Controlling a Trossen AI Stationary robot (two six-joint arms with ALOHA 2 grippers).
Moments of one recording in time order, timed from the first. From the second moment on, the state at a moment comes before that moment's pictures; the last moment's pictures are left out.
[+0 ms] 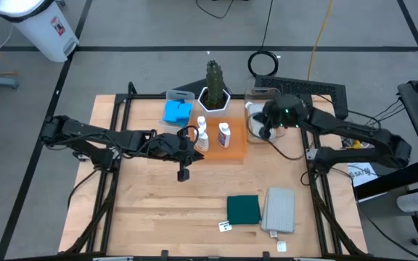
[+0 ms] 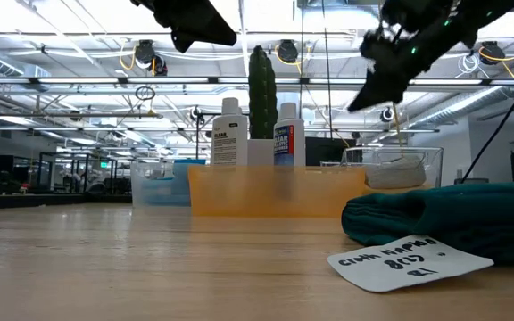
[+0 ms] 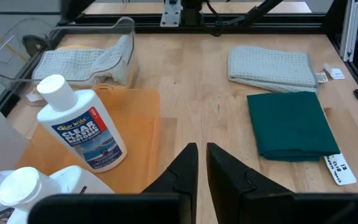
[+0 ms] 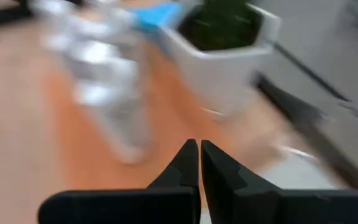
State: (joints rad) left arm -0.11 1.35 1.04 -0.23 -0.14 -0.07; right arm -0.50 1.01 0.74 -0.28 -0.04 0.00
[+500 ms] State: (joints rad) left arm -0.11 1.35 1.04 -0.23 -0.14 -0.09; right arm 0.06 0.99 0.56 0.01 -0.10 0.17
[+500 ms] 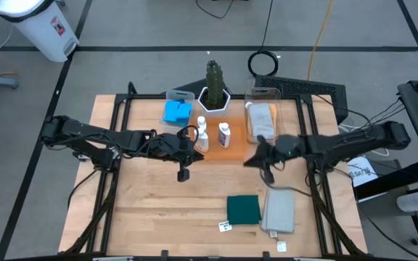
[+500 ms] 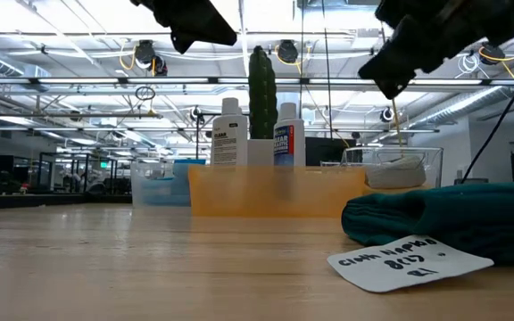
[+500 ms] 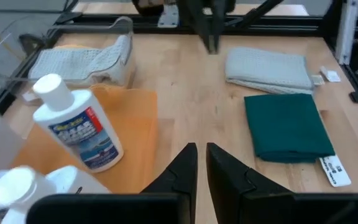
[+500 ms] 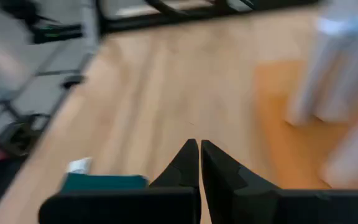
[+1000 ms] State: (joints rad) left arm -0.13 0.92 0.78 -0.15 -0.10 0.08; right arm 0.24 0.92 0.44 0.22 0.05 0.15
